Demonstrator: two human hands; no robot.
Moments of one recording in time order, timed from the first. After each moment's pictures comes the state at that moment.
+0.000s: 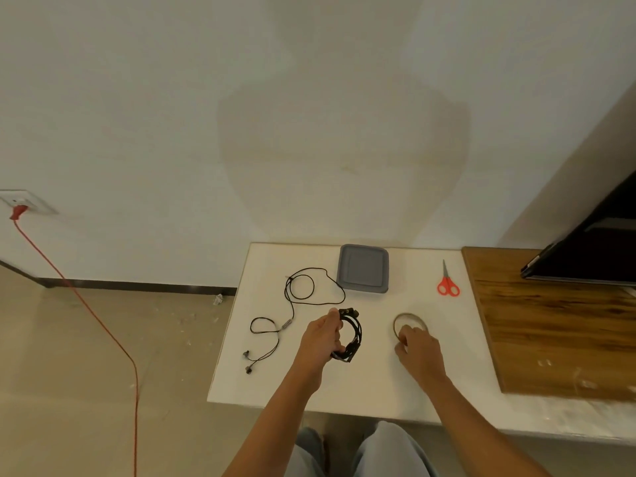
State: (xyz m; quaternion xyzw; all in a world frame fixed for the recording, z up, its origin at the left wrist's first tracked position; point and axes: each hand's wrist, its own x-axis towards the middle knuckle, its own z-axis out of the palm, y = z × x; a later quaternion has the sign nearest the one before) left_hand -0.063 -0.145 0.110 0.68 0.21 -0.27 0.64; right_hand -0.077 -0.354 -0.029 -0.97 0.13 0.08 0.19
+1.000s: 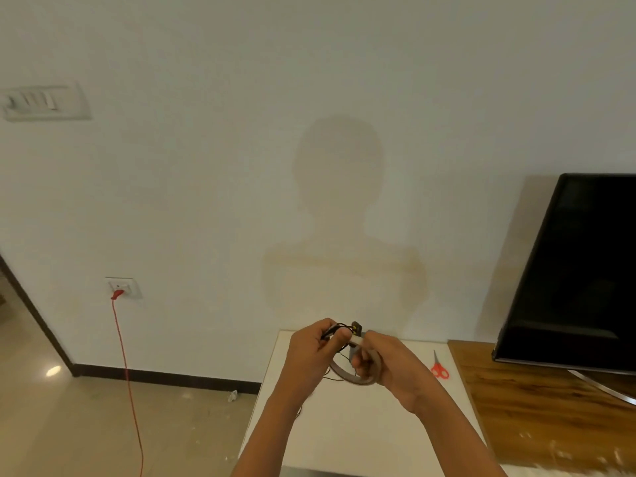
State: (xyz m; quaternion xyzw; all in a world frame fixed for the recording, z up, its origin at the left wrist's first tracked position) left_hand -0.177 -0.072 0.313 0.79 -0.15 0.06 0.59; right_hand -0.204 -0.227 0.331 -0.68 0.03 0.13 0.73
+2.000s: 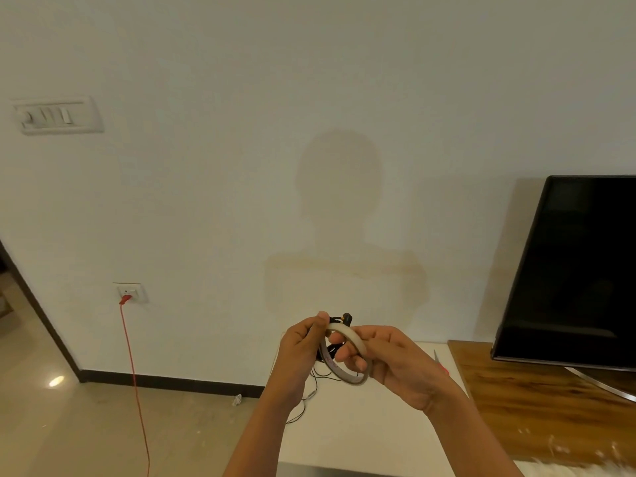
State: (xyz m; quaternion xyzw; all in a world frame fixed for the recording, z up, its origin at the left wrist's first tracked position) left_hand -0.206 -0.060 0.329 0.68 -0.11 0.00 0.72; right_hand -0.240 -0.227 0.362 -0.62 -0.17 0.16 0.75
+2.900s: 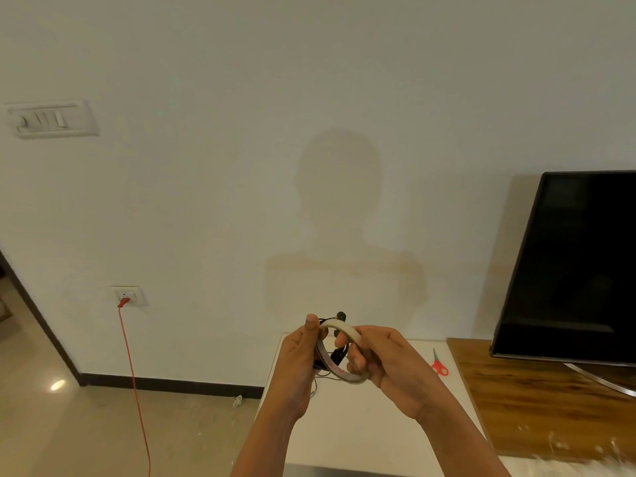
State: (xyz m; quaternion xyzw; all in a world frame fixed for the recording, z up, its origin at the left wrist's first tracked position) left_hand -0.219 -0.069 0.331 0.63 -0.02 -0.02 0.78; right_hand -0.254 -0.219 0.366 -0.63 -0.12 0.09 0.76
